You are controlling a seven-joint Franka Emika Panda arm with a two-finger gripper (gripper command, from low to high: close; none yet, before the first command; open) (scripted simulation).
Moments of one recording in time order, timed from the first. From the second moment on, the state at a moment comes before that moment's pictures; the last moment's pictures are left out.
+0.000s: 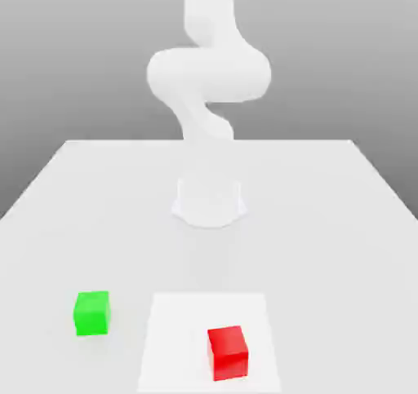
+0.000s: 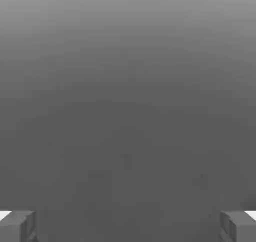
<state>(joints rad) 0.01 -0.71 0.00 -2.32 0.00 2.34 0.79</state>
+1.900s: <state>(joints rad) -0.22 0.00 -0.16 -2.66 0.01 2.66 0.54</state>
